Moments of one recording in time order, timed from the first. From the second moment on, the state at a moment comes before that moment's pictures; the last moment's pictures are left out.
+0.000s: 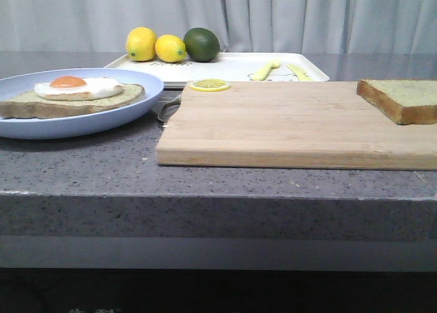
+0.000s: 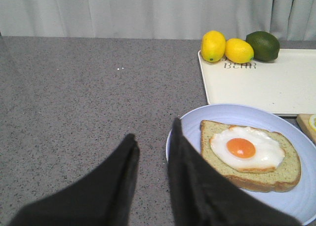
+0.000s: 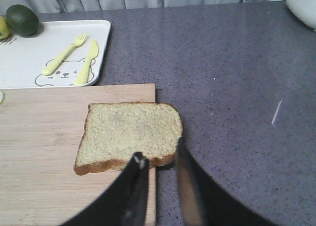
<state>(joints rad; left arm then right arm) -0.07 0.60 -0.75 0.06 0.51 -0.06 -0.02 0.52 -0.72 -0.05 0.64 0.15</state>
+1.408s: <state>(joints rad) -0.32 0.60 -0.75 0.07 0.45 -0.06 -0.49 1.40 -1.15 0.47 1.10 -0.23</state>
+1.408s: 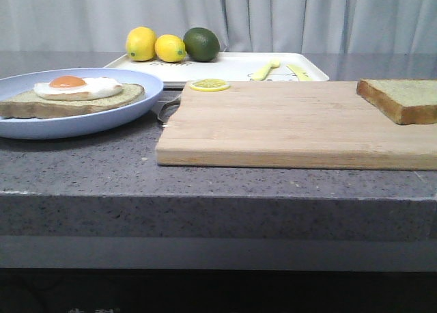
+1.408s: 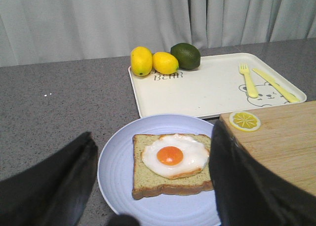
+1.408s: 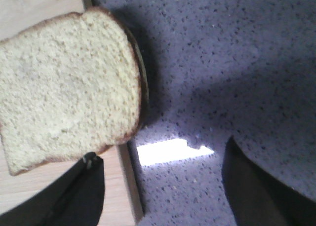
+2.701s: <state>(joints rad) -0.32 0.60 -0.75 0.07 0.45 -0.06 -0.59 1.79 -1.17 1.01 1.19 -0.61</state>
